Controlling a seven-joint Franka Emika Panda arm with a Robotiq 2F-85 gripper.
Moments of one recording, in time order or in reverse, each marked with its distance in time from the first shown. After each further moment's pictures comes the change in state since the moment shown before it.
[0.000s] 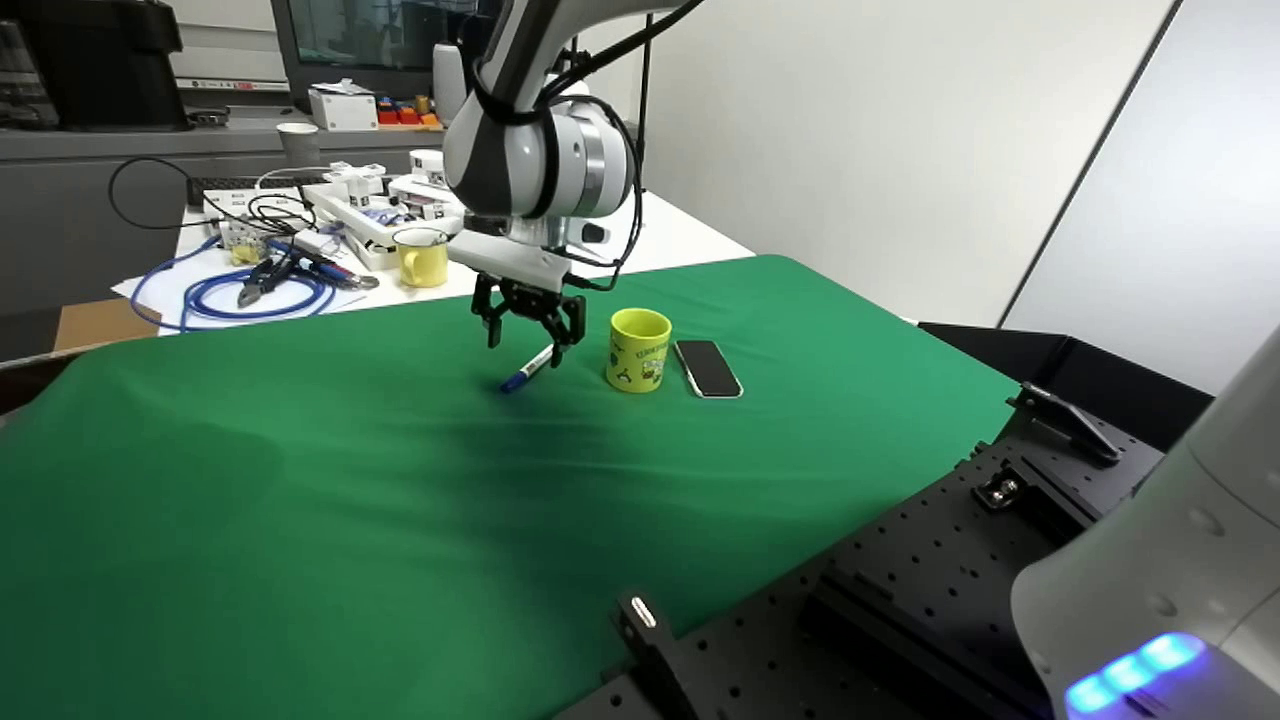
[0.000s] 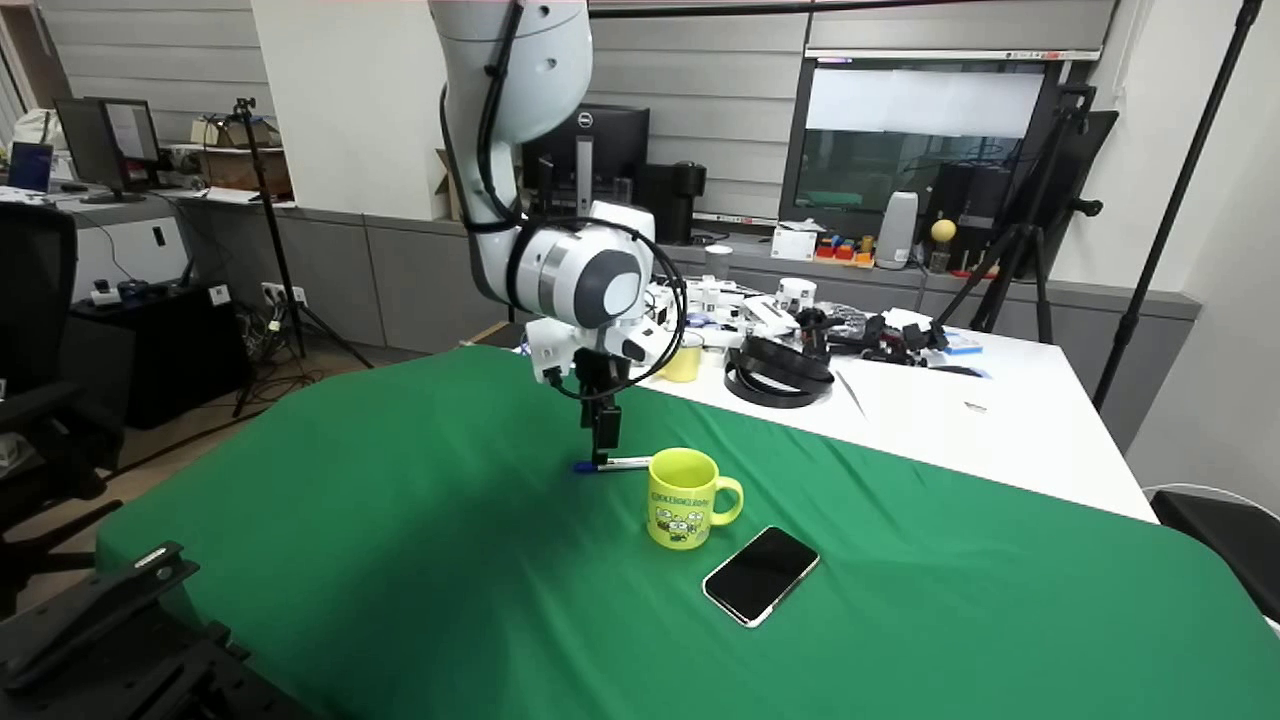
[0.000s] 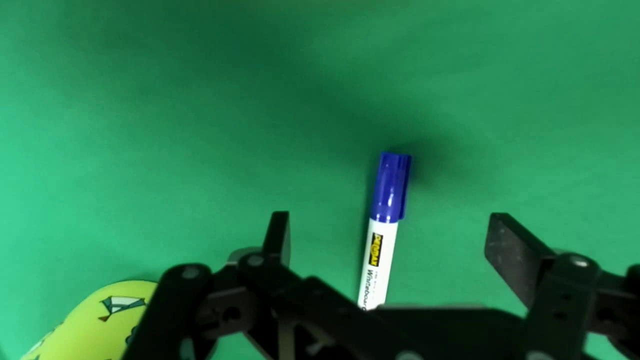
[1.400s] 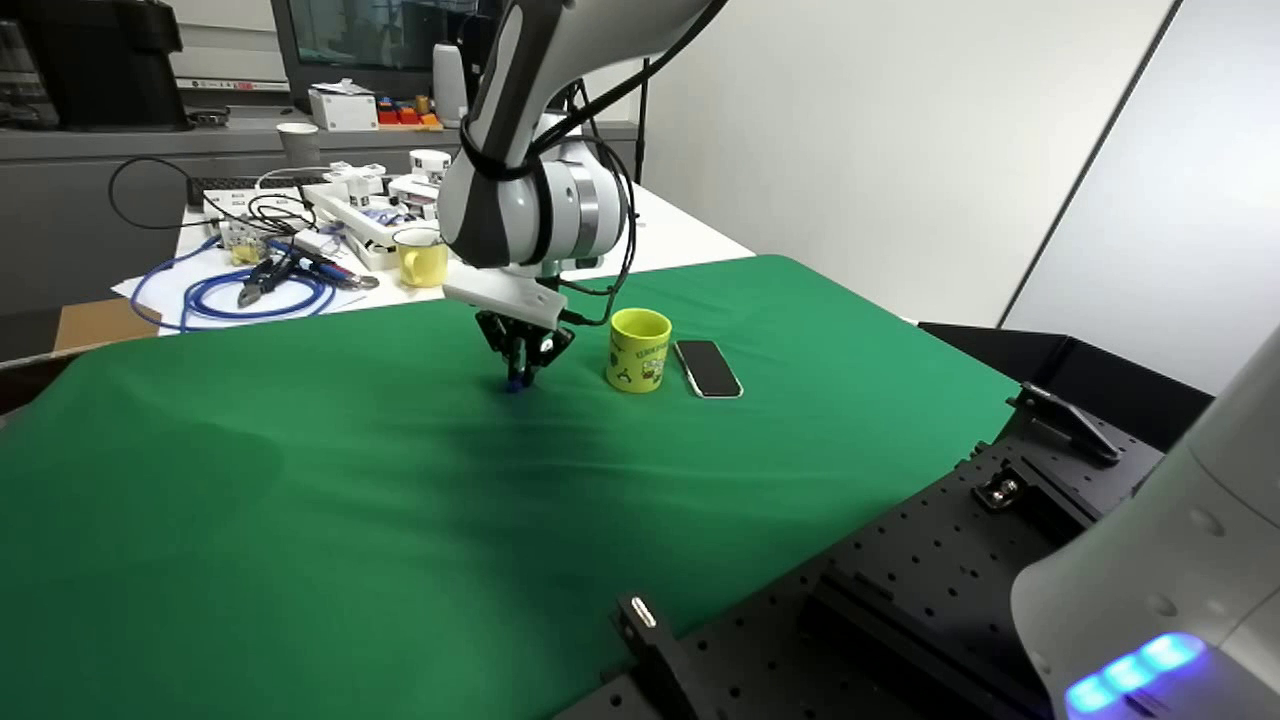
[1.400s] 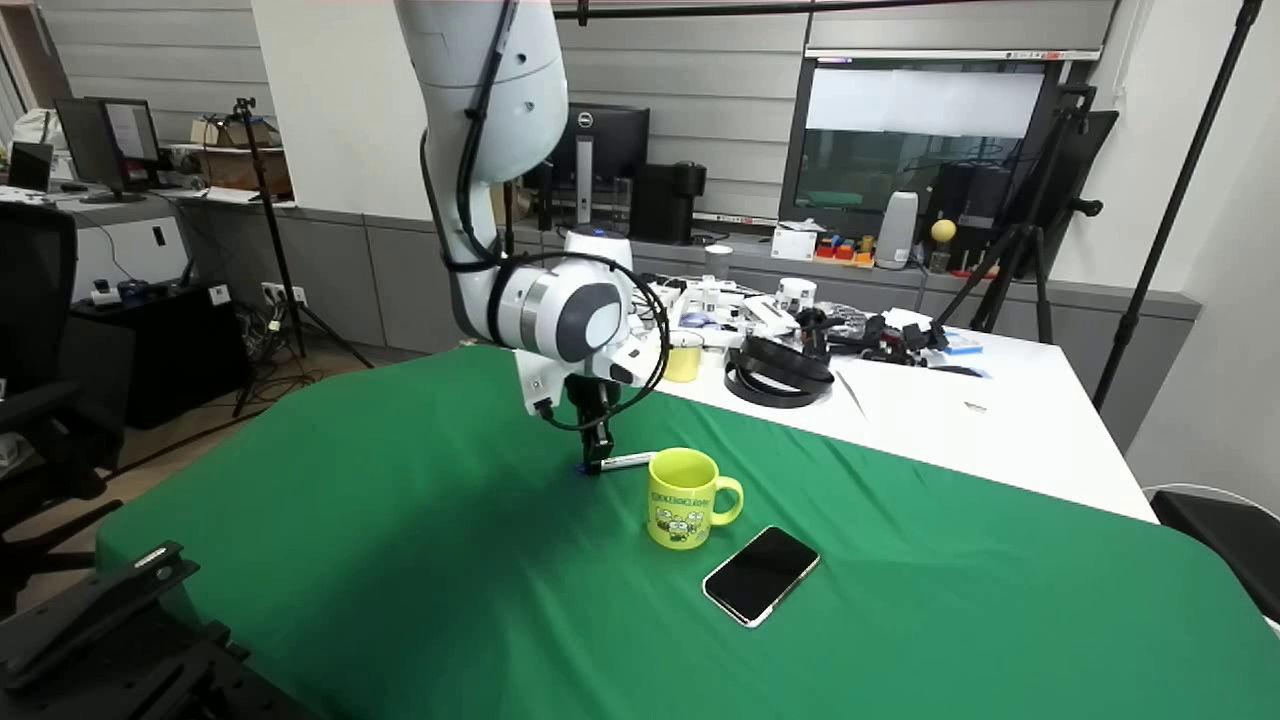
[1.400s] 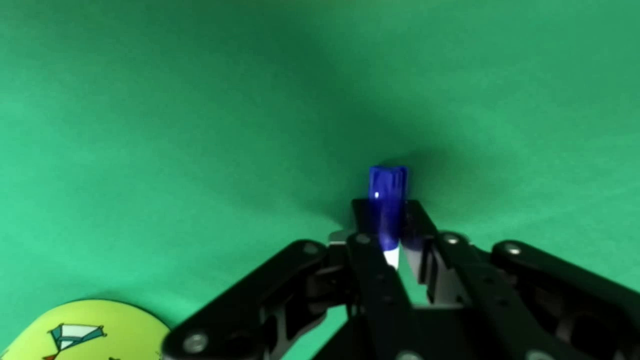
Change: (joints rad) arm 0.070 0.068 -0.044 0.001 0.001 0.138 0.006
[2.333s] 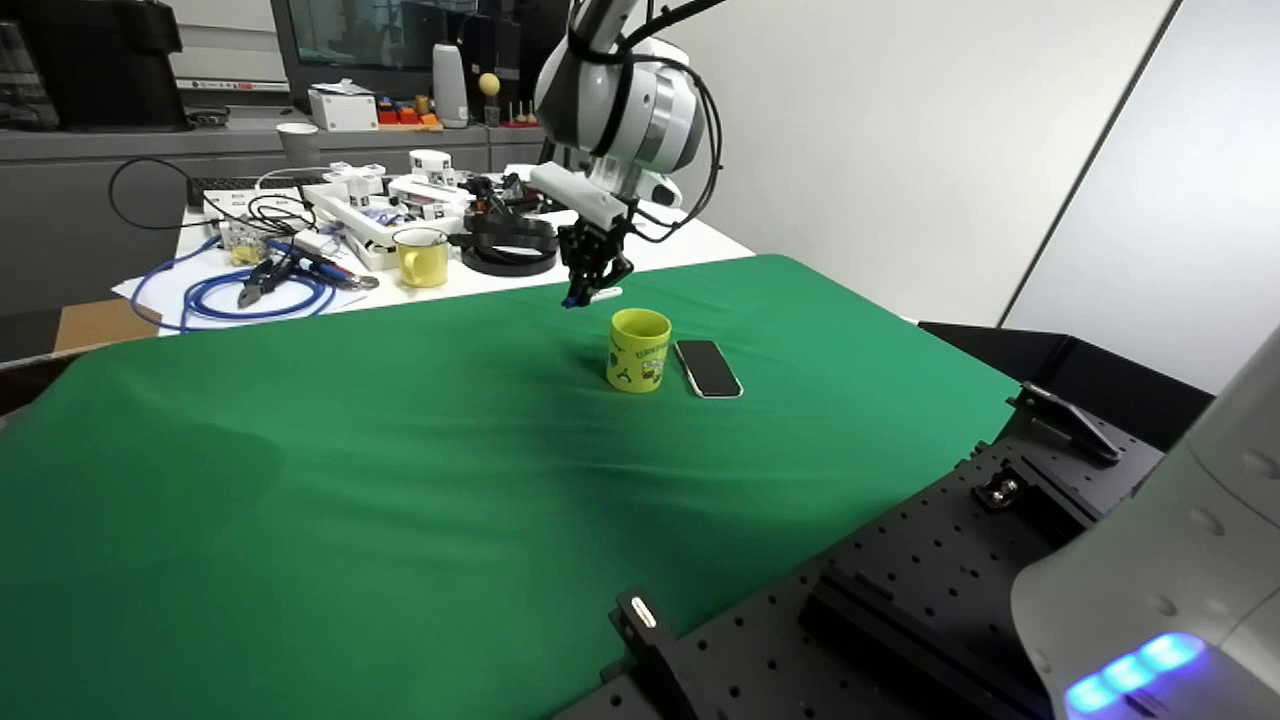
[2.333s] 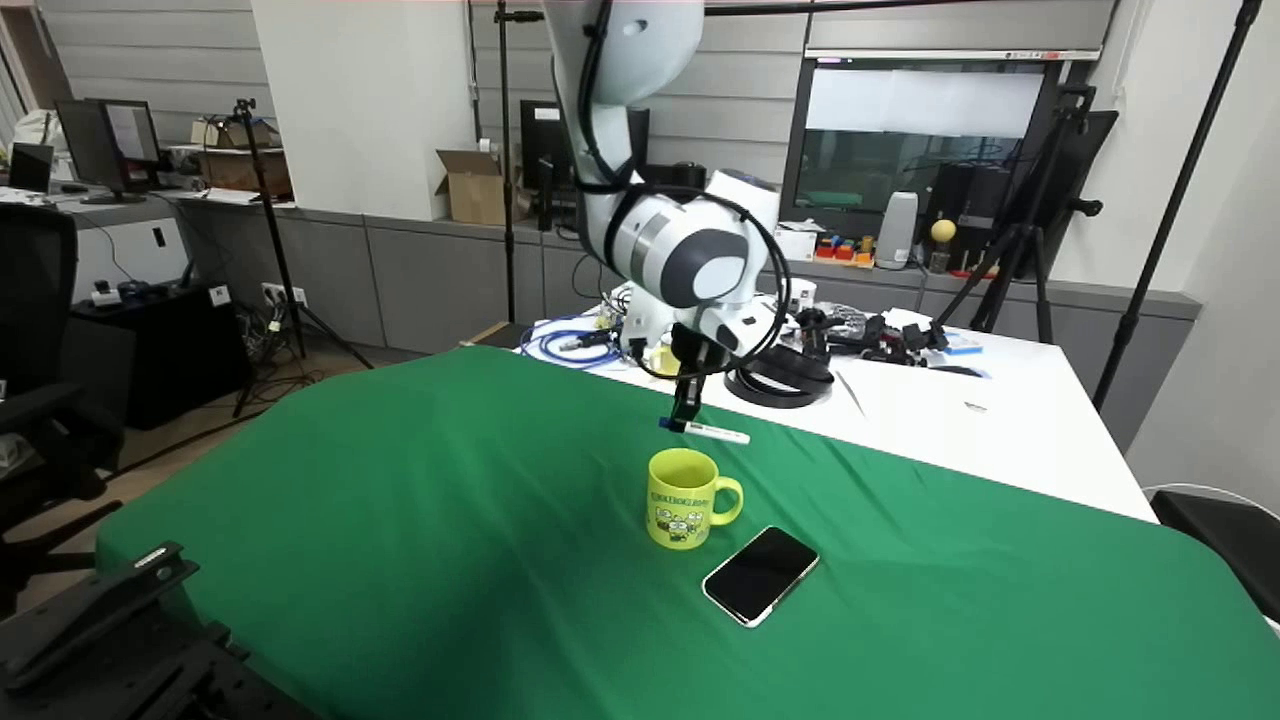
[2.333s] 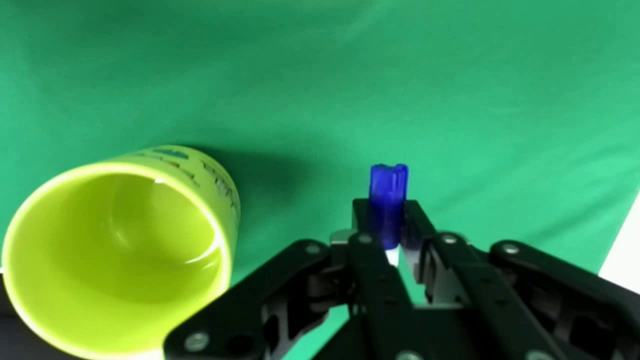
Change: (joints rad) arm -0.273 -0.125 0.052 0.031 0.198 -0.153 -0.005
